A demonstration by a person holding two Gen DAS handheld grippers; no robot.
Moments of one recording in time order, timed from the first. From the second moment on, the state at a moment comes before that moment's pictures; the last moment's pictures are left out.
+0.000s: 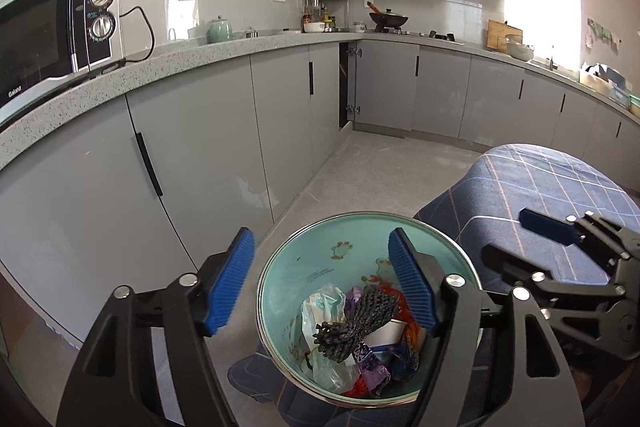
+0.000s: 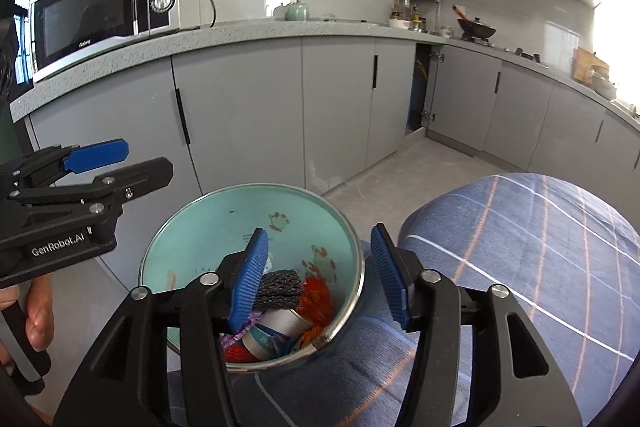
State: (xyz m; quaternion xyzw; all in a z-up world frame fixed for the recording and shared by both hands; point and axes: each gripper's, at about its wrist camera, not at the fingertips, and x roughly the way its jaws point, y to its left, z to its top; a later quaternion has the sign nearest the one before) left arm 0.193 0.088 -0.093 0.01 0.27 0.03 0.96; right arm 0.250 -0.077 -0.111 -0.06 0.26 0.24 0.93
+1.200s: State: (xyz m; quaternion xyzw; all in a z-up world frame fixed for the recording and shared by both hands) left arm 0.149 0.077 -0.064 0.04 0.22 0.02 0.97; right arm 0.186 -0.130 -0.078 -0.01 0.20 0.18 0.96
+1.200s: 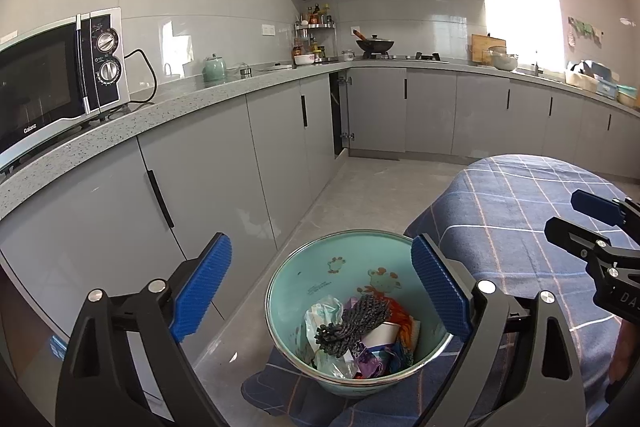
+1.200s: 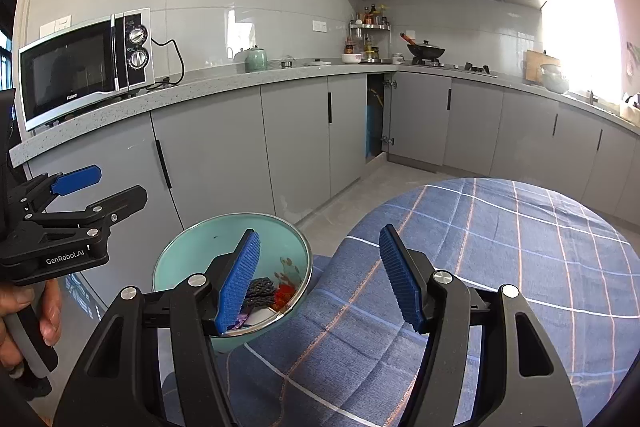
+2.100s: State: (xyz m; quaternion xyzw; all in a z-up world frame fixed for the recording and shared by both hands) left arm 0.146 0.078 -0.064 0.04 0.21 0.03 0.98; right arm 0.183 -0.133 -0.076 -0.01 0.20 0.18 0.96
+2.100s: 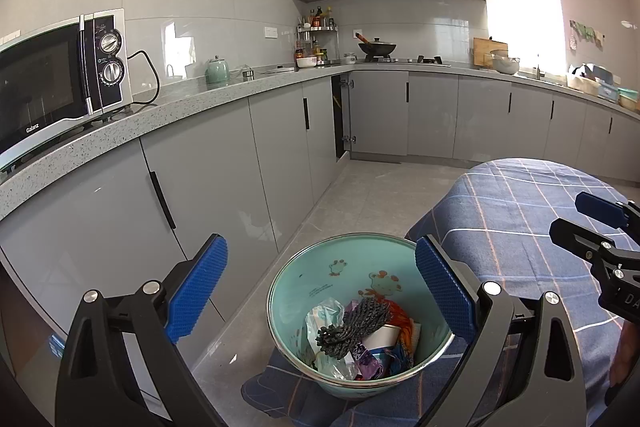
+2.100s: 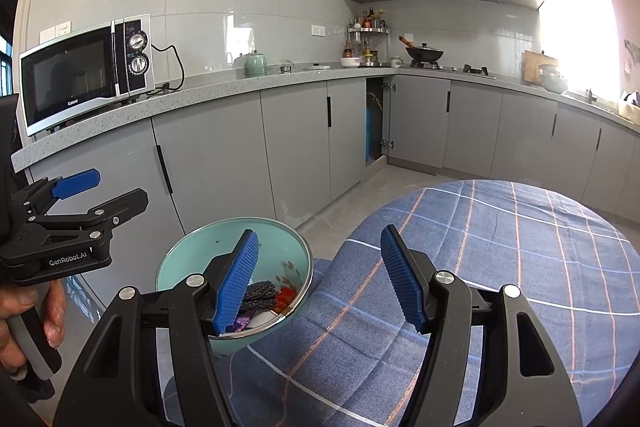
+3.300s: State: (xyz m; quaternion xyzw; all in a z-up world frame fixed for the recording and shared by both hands) left arm 0.151 0.080 -0.067 0.04 0.21 0.06 0.97; right arm 0.174 -0.137 -0.067 -0.01 0.17 0.17 0.97
